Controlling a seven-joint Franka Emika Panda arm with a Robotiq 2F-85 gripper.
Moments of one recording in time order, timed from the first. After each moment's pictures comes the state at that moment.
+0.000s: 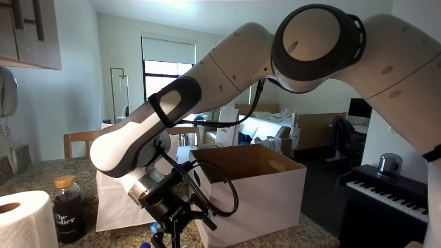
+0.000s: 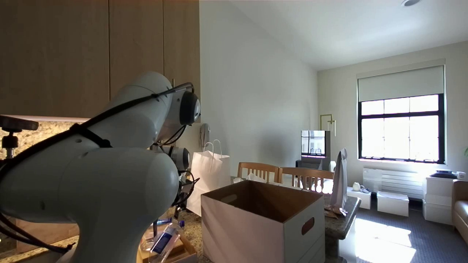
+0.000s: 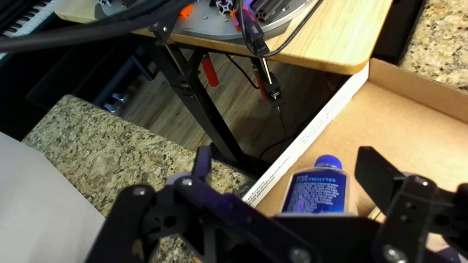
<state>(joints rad) 0.57 0.78 0.23 -1.53 -0.09 1.36 0.50</state>
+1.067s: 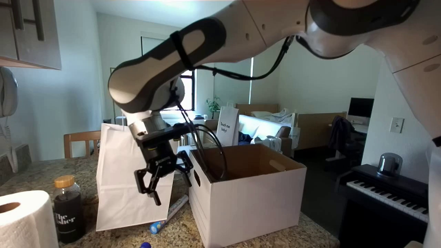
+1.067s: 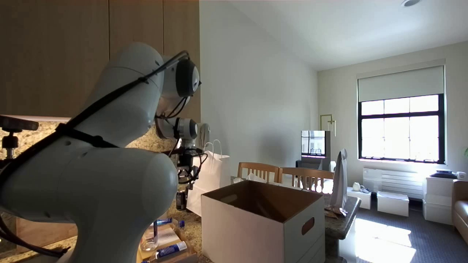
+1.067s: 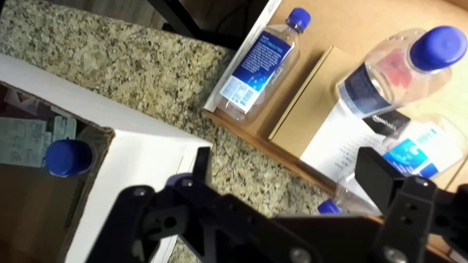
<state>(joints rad) 0.53 0.49 0.18 -1.63 -0.07 1.70 0.52</state>
